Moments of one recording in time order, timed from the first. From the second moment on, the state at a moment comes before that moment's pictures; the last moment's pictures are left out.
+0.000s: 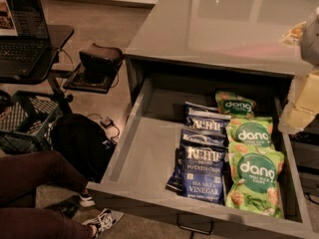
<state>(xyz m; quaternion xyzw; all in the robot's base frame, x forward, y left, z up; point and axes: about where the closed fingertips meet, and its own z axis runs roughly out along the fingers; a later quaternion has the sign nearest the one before) 0.438 -0.217 0.976 -0.60 0.78 -0.03 0.16</state>
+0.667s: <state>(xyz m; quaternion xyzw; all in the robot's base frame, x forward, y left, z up) 0.442 -0.221 0.969 -0.60 0.78 -0.06 0.14</state>
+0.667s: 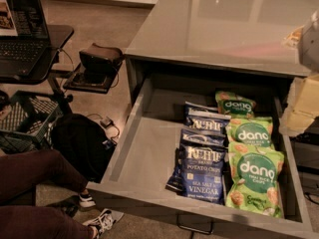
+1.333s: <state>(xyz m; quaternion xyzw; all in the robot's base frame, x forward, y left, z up) 0.457 -0.290 0.914 -0.58 0.80 -0.15 0.05</state>
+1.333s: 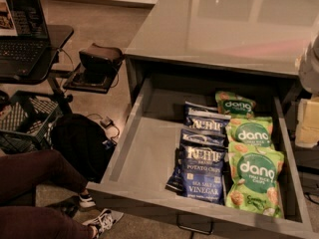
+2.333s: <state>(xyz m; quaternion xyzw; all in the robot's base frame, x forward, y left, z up) 0.453 -0.335 0.893 -0.57 0.80 -0.17 0.08</state>
